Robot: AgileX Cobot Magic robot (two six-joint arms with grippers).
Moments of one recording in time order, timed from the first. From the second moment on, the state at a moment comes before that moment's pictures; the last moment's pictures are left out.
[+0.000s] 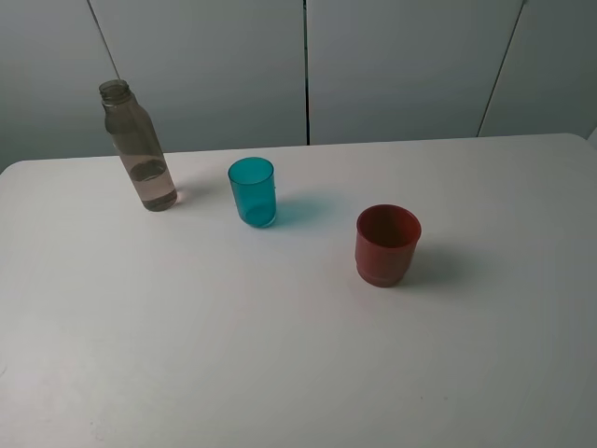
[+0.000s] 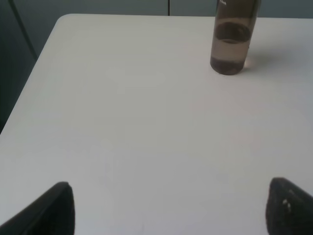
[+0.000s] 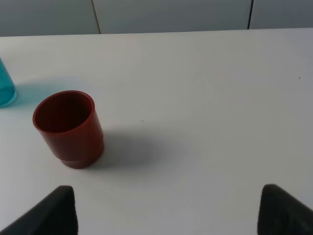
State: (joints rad) left arm 0.06 0.00 -0.52 0.07 1.07 -0.07; right arm 0.03 0.00 -0.50 0.09 1.10 -0.01
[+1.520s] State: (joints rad) left arm 0.01 1.64 -0.31 0.03 -1.17 -0.02; right arm 0.03 0.00 -0.50 0.09 1.10 -0.01
